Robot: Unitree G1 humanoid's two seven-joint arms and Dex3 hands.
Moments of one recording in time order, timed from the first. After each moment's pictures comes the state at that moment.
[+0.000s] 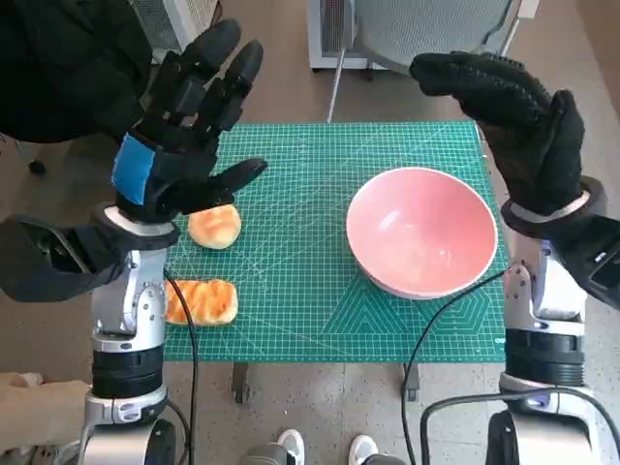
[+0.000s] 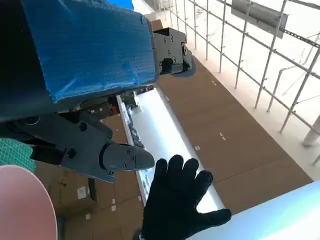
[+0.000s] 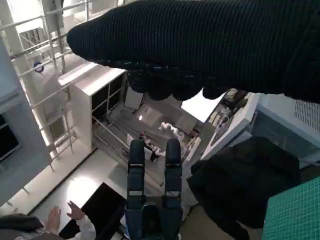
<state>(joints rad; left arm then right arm) -0.64 0.23 0.17 0.10 -0.39 -0.16 -0.50 -0.81 -0.26 -0.15 0.41 0.35 -0.51 0.66</state>
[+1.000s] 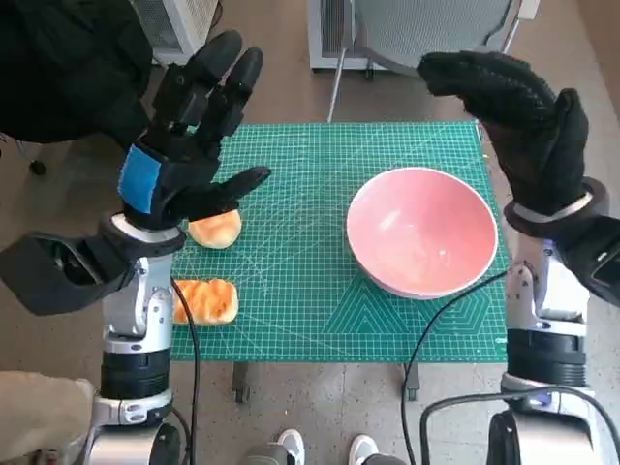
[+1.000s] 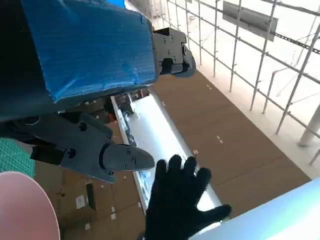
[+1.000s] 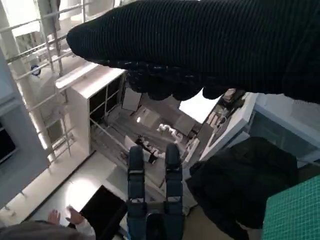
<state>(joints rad) -0.62 0.21 0.16 0.15 -0.36 -0.27 -0.51 -0.81 -0.29 -0.20 0.51 0.35 -0.55 0.66</state>
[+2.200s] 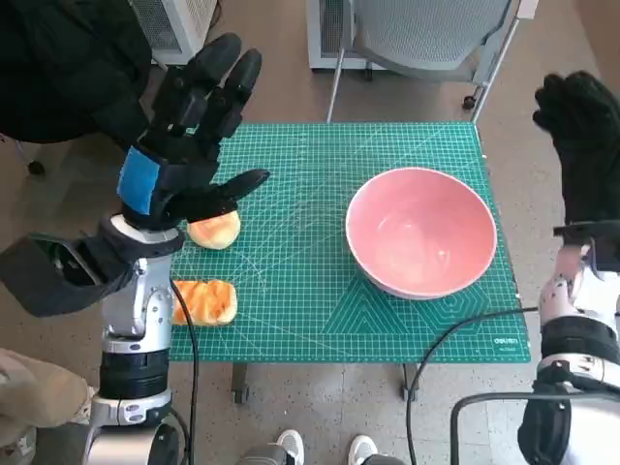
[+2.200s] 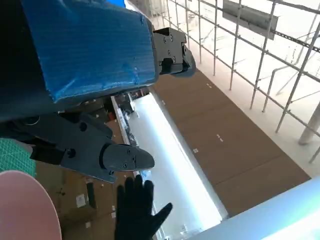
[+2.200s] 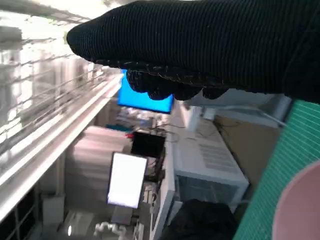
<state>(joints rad) -0.62 0.22 0.16 0.15 -0.37 -0.27 -0.52 -0.95 -0.40 -0.39 1.25 0.29 -0.65 0.48</state>
